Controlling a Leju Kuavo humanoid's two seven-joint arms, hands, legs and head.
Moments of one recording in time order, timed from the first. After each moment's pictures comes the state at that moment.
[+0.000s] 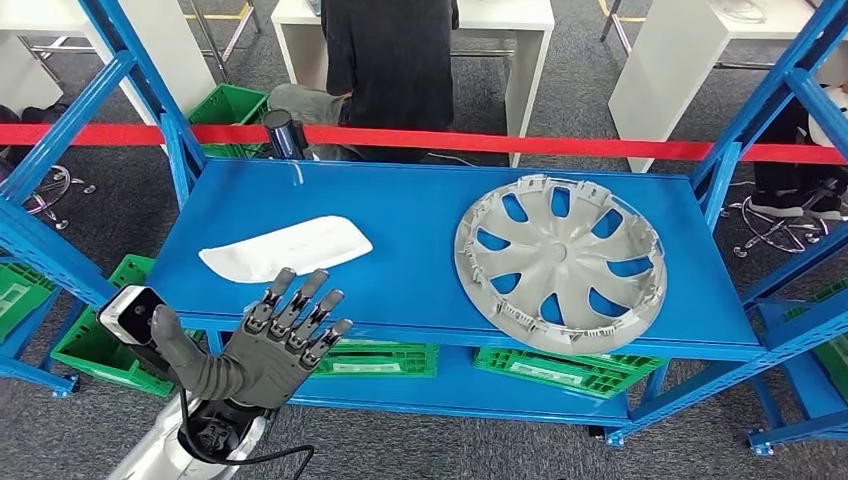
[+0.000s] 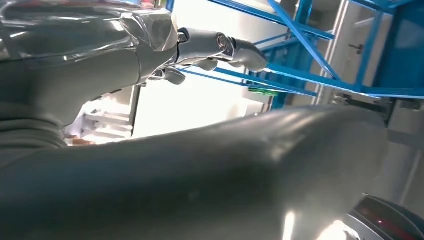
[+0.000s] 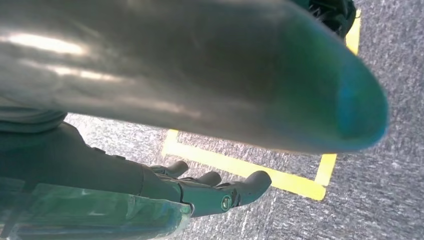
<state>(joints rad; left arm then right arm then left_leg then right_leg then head) -0.19 0.17 -0.75 -1.59 1.07 -0.79 -0.34 -0.04 -0.16 1.14 -0.25 -0.98 0.04 0.03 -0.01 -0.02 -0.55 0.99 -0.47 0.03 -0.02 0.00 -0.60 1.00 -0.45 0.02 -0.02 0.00</state>
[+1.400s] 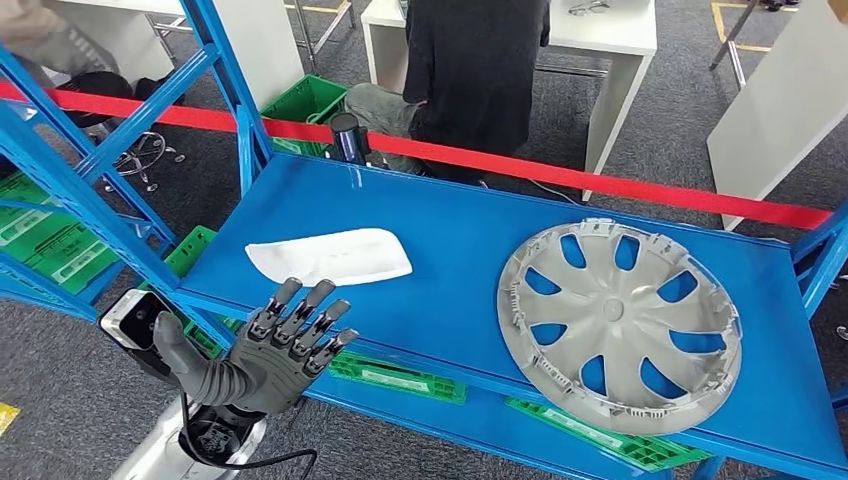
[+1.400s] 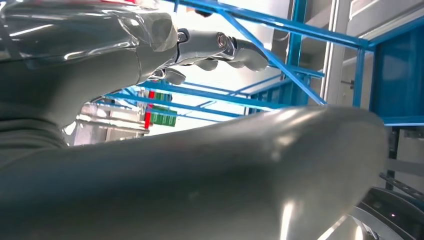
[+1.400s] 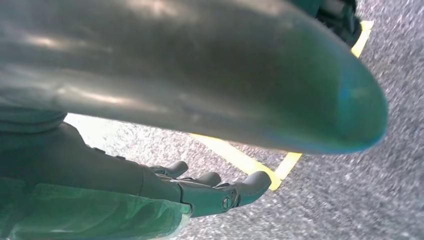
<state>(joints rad) -0.19 0.16 -0.75 -1.59 1.05 -0.81 -0.32 -0.05 -0.14 1.16 -0.25 -0.95 0.07 0.03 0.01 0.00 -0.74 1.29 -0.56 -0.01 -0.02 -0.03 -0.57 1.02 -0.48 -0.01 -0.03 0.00</state>
